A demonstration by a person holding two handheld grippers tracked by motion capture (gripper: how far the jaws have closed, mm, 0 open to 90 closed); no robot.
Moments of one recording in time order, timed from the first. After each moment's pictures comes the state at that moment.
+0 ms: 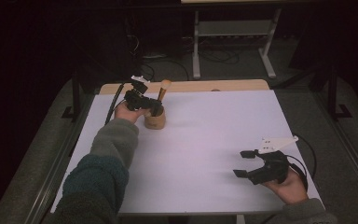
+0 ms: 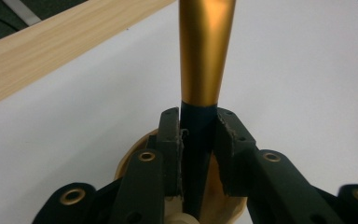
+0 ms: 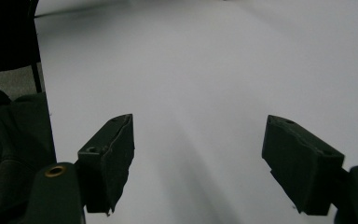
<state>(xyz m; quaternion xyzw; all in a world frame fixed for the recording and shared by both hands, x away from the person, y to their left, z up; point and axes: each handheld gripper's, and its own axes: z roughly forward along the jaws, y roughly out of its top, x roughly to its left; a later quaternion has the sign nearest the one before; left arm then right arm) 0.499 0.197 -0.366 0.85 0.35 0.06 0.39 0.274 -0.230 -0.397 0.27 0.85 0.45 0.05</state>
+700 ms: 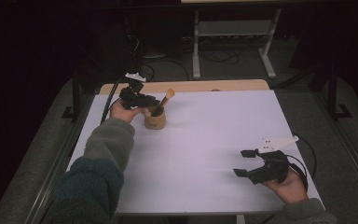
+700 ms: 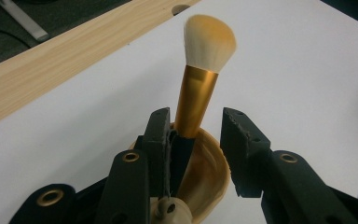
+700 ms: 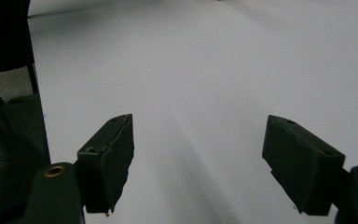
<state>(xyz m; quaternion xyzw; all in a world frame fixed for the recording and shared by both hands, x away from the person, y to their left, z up) 0.485 0.205 -0.344 0.85 0.34 0.07 0.40 0.275 -0.231 -0.397 0.27 0.85 0.45 0.06</state>
